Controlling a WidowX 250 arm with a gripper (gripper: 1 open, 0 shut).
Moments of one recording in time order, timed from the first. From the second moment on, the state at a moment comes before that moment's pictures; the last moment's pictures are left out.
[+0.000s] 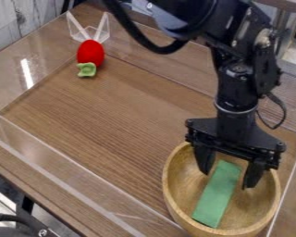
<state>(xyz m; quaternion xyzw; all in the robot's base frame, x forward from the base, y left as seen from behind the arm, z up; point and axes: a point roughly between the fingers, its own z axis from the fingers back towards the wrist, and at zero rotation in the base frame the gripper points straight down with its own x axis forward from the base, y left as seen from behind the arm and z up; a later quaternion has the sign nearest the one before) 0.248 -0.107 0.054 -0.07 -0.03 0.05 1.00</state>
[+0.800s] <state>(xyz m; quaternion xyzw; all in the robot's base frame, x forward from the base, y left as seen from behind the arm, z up) 0.251 -0.119 0.045 -0.07 -0.03 0.11 0.99</state>
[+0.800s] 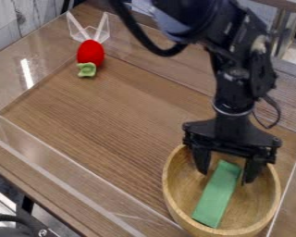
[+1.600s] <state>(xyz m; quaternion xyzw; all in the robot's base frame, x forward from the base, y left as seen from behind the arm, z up) 0.252 -0.118 0.053 -0.06 -0.03 0.05 1.00</state>
